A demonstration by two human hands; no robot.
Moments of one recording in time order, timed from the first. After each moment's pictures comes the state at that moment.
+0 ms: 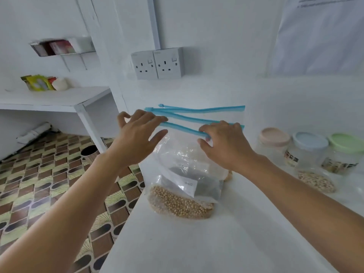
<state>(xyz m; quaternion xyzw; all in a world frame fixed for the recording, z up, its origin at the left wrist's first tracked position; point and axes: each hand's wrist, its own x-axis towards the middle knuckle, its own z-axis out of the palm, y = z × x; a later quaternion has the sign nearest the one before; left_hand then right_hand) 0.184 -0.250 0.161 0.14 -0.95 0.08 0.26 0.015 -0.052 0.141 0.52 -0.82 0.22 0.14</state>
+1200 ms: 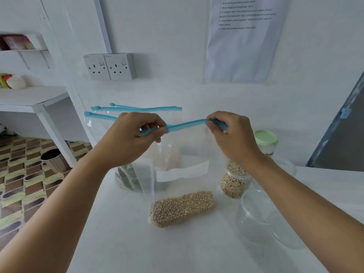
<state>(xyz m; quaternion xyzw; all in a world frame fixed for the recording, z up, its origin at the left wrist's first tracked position) 0.154 -0.065 0.210 0.06 -0.93 -0.23 0.27 -0.035 0.117 0.166 0.46 -0.73 0.46 0.20</state>
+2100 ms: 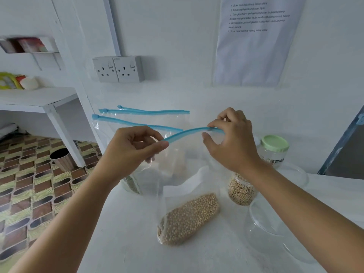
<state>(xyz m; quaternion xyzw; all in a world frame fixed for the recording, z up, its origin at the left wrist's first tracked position) 0.166 -0.067 0.182 0.13 -0.79 -0.52 0.30 -0.029 0.095 0.159 0.44 -0.77 0.37 0.26</state>
